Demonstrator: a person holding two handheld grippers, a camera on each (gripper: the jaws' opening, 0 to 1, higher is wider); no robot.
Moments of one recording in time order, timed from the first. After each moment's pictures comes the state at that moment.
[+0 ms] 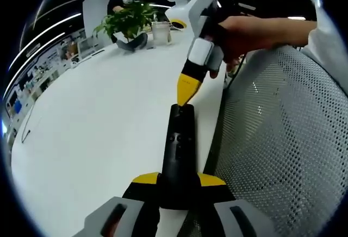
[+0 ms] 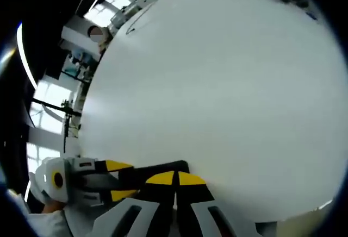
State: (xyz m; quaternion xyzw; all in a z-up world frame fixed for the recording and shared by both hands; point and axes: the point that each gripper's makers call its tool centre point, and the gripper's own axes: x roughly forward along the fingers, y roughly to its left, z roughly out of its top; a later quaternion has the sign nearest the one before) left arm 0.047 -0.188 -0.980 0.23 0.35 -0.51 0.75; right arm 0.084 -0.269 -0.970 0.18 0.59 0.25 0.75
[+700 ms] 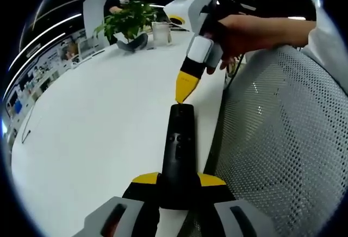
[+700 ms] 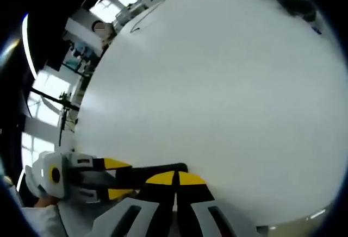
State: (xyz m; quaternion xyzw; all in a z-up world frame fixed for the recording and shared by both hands) left arm 0.048 -0.188 -0.980 0.23 0.35 -0.51 0.76; right arm 0.086 -0.265 -0.967 0.16 0.58 0.25 0.76
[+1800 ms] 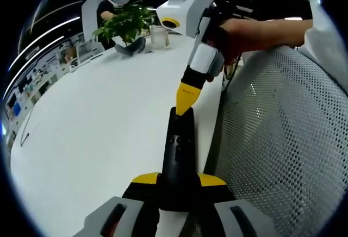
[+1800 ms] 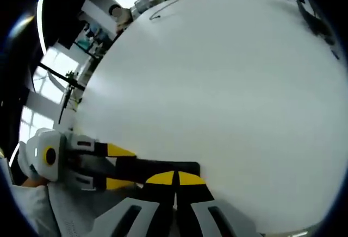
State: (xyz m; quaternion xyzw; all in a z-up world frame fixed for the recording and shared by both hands) left arm 0.047 -0.191 -0.980 0.22 0.33 -0.52 0.76; right arm 0.079 -0.256 -0.970 0.09 0.57 0.30 0.76
